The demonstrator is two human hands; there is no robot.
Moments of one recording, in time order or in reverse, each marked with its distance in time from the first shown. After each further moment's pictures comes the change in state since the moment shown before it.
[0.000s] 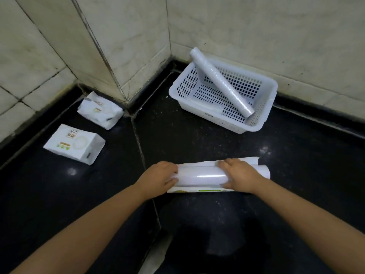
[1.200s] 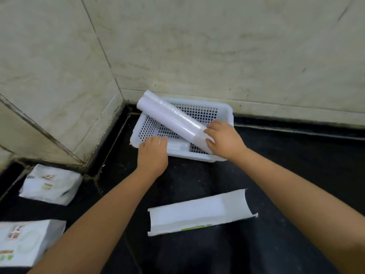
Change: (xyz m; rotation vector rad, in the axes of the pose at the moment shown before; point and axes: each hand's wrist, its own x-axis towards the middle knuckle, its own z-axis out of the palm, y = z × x) left_hand 0.175 0.014 -0.080 0.348 0.154 -0.083; right_hand 0.055 0.054 -0.121 0.009 0.531 0.297
